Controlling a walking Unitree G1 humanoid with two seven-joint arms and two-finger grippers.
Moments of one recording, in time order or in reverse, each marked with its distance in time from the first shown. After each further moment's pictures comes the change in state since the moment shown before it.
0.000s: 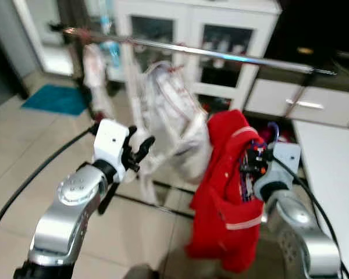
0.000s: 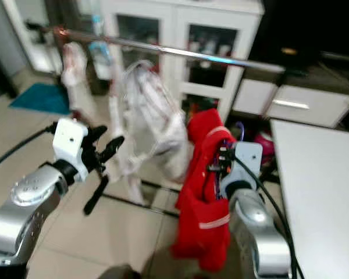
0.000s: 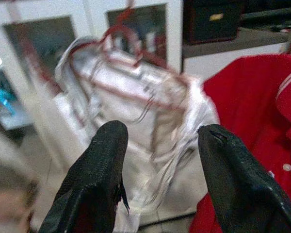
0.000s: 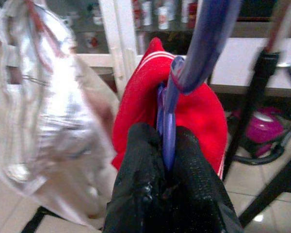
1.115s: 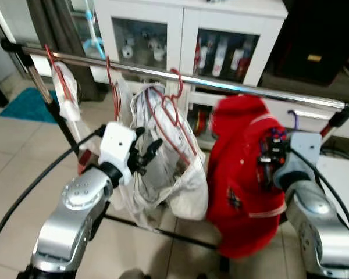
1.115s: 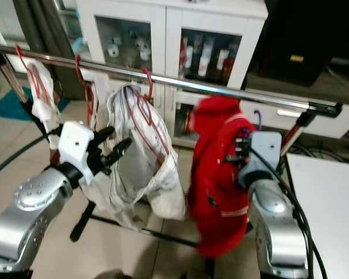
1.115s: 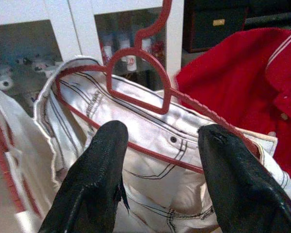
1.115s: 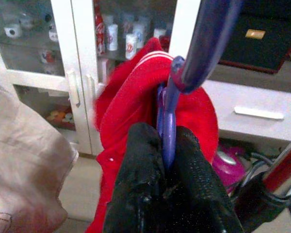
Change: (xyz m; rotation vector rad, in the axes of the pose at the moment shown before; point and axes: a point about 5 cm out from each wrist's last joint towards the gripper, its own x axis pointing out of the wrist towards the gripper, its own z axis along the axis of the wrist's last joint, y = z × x) left arm -0.002 -0.011 0.004 0.020 -0.026 -0.046; right arm 0.008 -0.026 0.023 -0.110 -0.096 -0.075
